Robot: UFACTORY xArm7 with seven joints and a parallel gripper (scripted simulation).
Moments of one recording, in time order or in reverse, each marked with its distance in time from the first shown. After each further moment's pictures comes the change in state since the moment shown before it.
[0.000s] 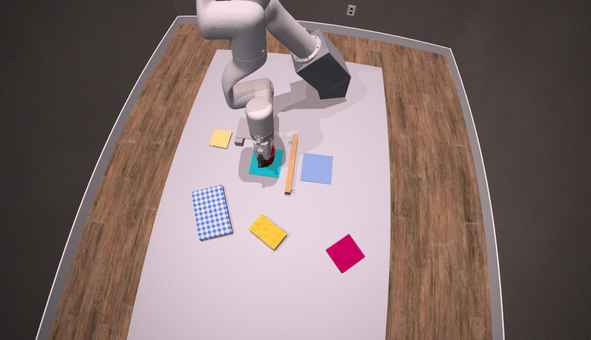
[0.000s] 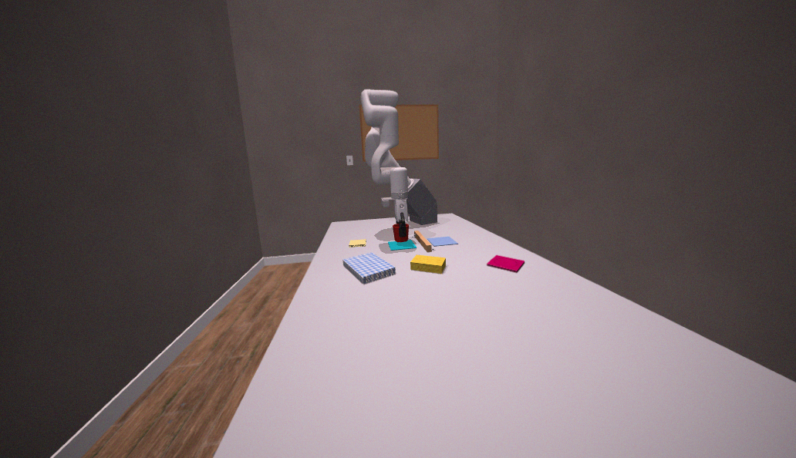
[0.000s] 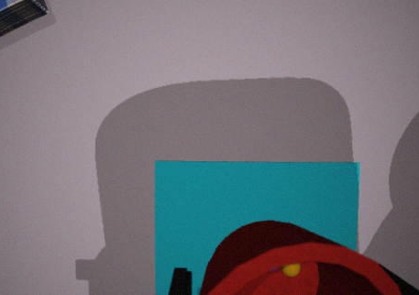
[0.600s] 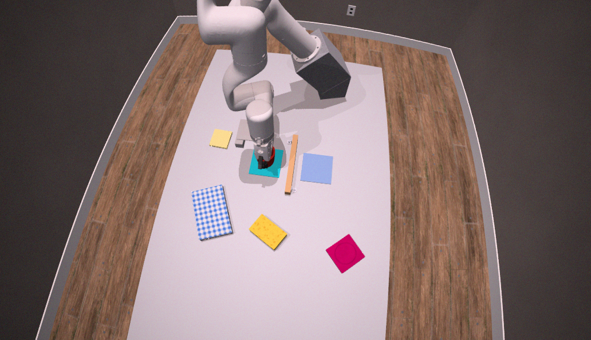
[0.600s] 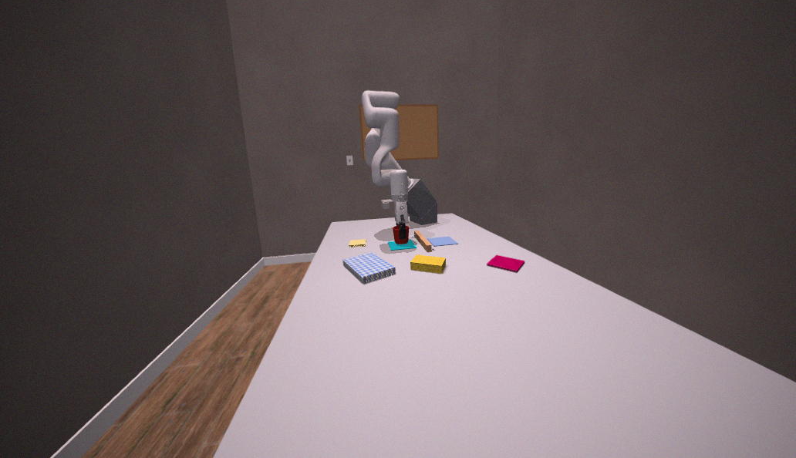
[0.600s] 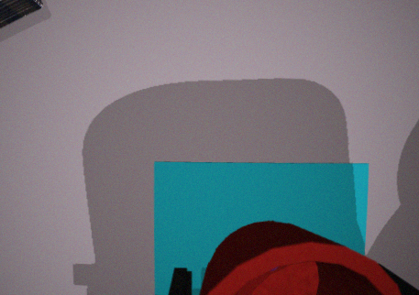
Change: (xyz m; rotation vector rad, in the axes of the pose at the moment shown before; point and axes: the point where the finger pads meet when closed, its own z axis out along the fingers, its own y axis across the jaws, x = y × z) arm 0.000 -0.001 0.009 0.001 0.000 0.000
